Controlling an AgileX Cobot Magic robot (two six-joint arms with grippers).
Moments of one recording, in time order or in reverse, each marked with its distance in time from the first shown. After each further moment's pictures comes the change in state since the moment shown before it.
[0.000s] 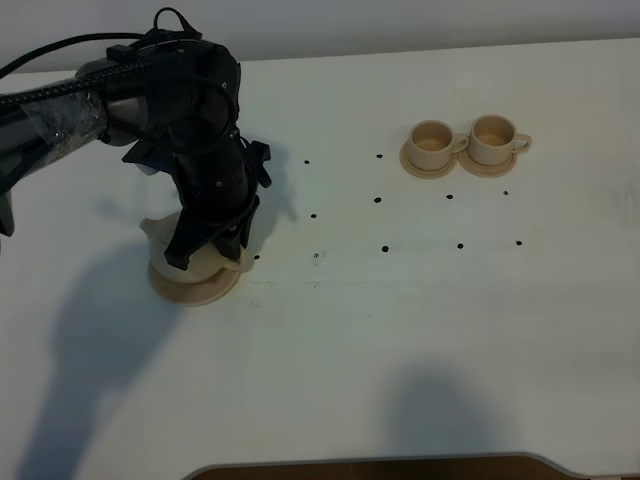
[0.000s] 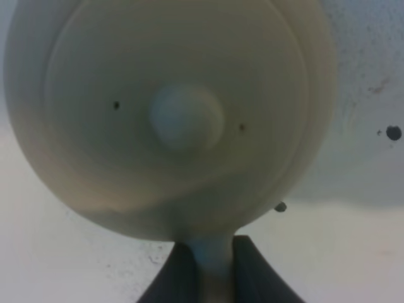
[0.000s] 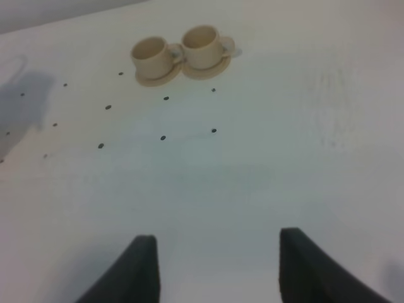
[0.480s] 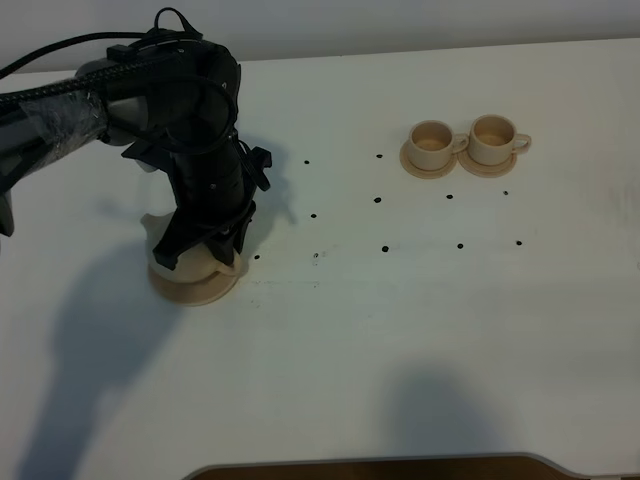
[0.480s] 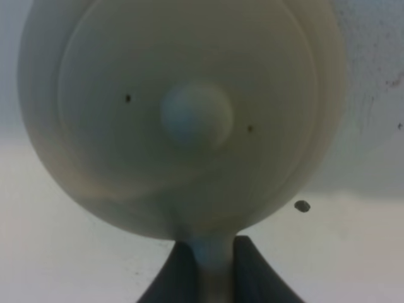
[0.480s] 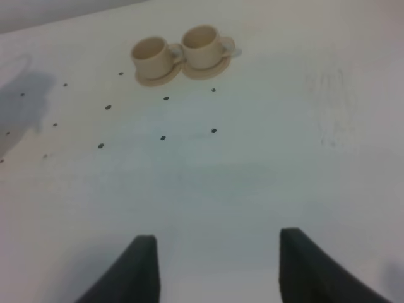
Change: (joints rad) left arm 0.000 0.000 0.000 0.014 0.036 0.078; right arm 0.000 0.000 0.000 0.000 0.000 0.000
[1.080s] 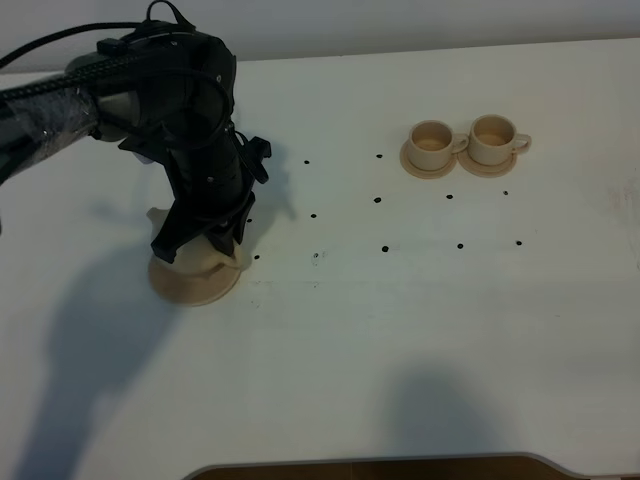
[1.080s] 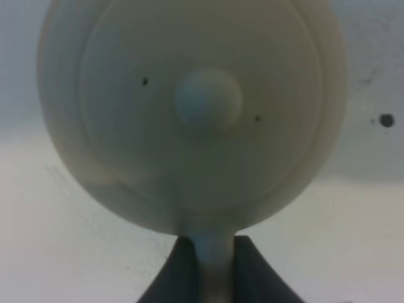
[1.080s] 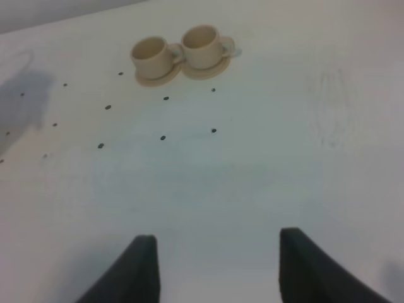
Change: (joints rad) left arm 0.000 -0.033 0.000 0.005 -0.015 -0.004; right arm 0.000 0.000 0.000 0.000 0.000 0.000
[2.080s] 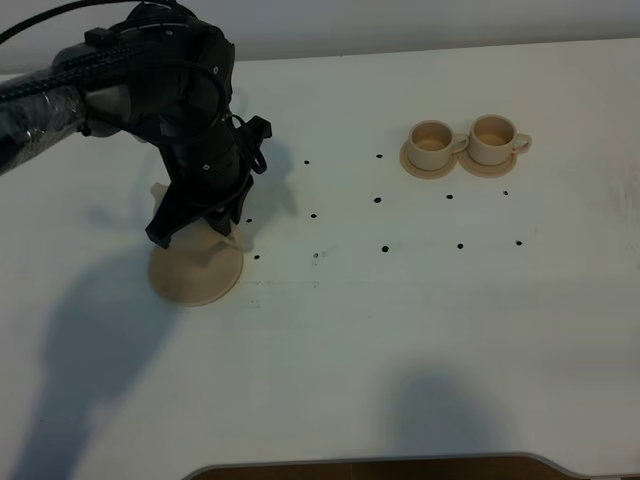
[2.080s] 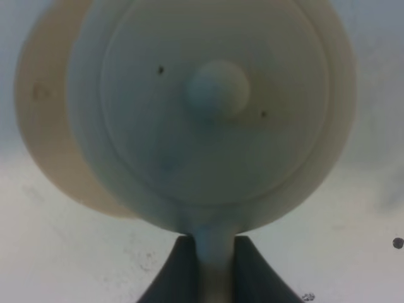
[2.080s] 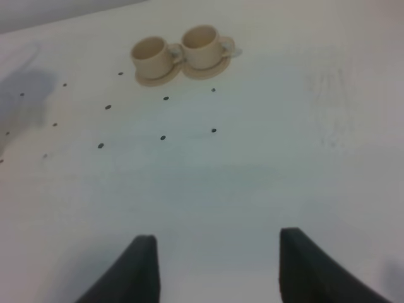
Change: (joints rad) left arm -0.017 -0.038 0.000 0.066 -0.038 0.014; right arm 0.000 0.000 0.000 0.000 0.000 0.000
